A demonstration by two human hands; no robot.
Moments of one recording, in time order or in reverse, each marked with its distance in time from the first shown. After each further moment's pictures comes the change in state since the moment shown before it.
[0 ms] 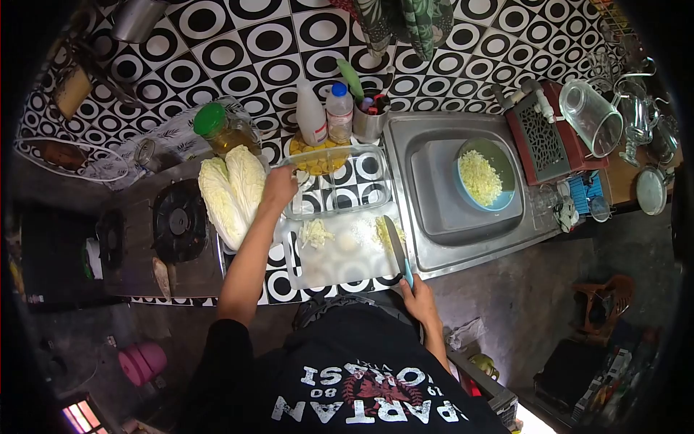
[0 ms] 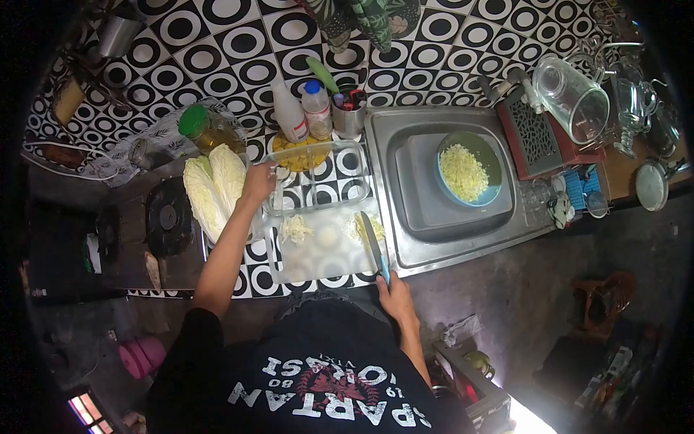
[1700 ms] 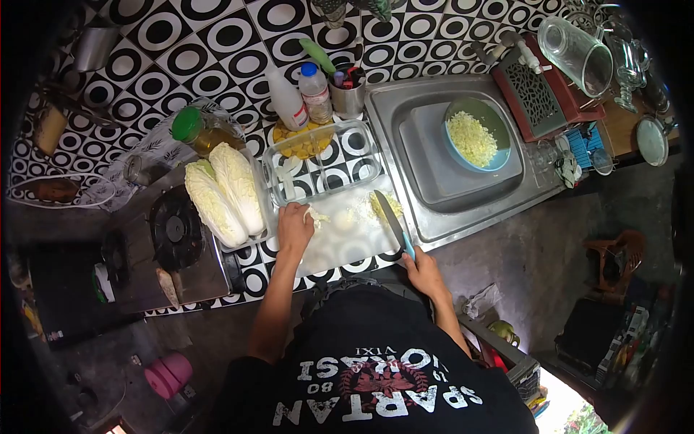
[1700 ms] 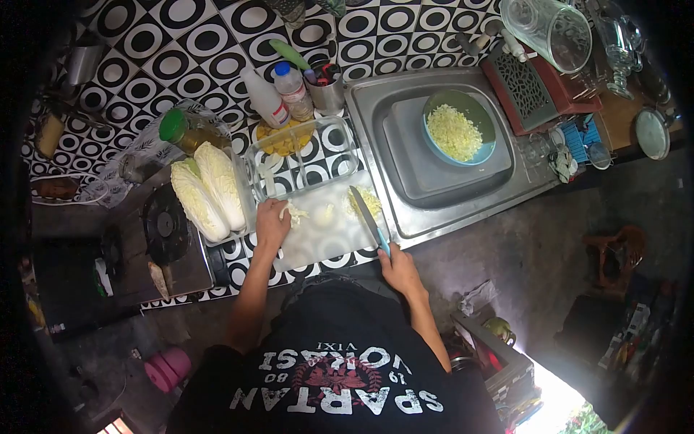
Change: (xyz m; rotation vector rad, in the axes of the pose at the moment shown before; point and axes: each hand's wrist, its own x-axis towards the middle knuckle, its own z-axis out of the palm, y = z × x) left_hand -0.123 0.017 0.053 -0.037 0.055 0.130; right_hand 0.000 0.000 -0.003 0.026 -0.024 -0.038
